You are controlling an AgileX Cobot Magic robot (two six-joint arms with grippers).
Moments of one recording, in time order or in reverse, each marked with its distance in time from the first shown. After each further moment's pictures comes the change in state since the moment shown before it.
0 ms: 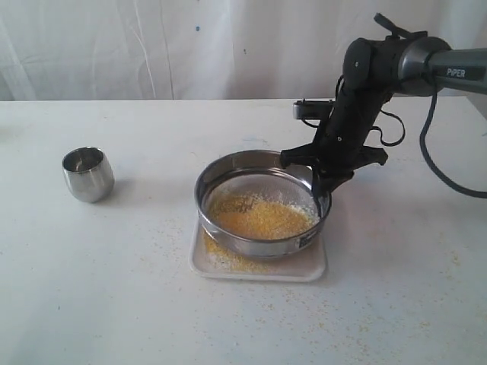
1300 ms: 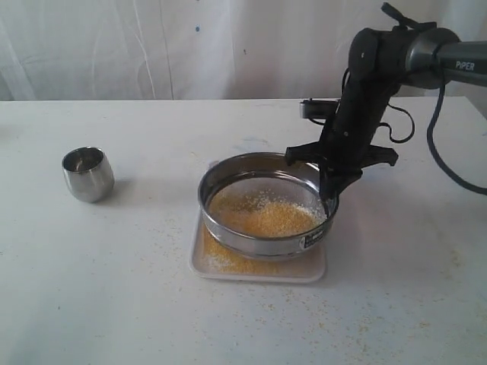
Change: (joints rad) left arm 0.000 0.000 0.000 0.000 0.000 0.000; right arm -0.012 -0.019 -0.013 -0.009 0.095 0.049
